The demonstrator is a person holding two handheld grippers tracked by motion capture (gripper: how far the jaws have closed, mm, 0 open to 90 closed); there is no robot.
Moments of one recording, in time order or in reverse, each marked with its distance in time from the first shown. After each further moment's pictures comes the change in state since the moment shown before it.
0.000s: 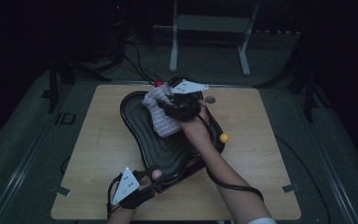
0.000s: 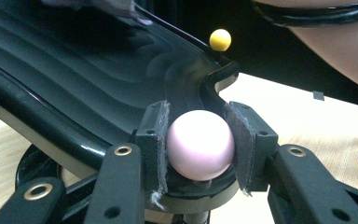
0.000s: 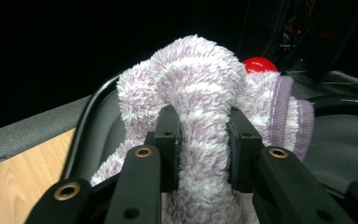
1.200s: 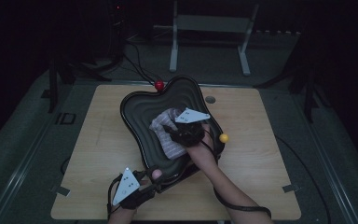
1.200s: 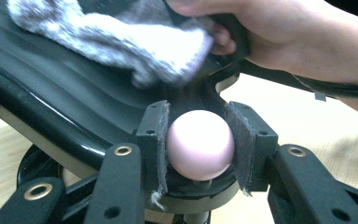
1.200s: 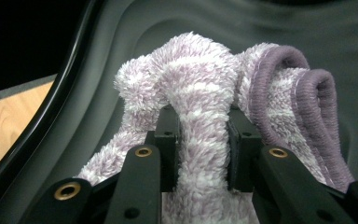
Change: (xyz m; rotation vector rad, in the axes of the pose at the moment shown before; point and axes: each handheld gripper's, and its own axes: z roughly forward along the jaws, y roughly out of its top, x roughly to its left) left arm -0.001 -0.001 0.000 -0.002 0.008 0.005; right arm 0.018 -0.077 -0.012 0.074 -0.005 -0.036
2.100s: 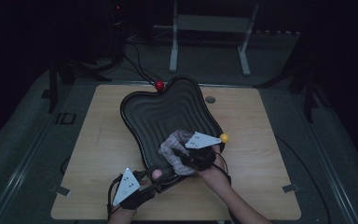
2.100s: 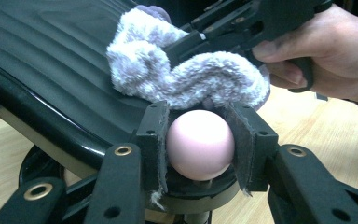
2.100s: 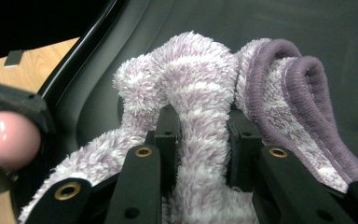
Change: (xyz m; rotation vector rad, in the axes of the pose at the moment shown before) left arm -0.001 0.000 0.000 0.000 0.007 0.004; right arm 0.021 -0.051 -0.039 0.056 0.052 -0.045
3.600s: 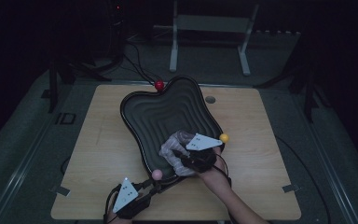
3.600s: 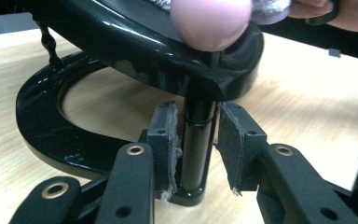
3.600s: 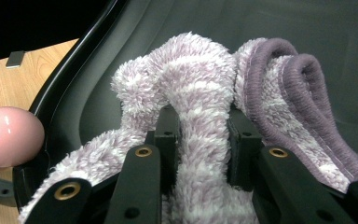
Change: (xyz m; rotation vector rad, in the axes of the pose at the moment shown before) left arm -0.001 -0.039 -0.007 0.134 0.021 -0.042; right arm 0.001 -0.003 -0.001 -0.011 -0.002 0.011
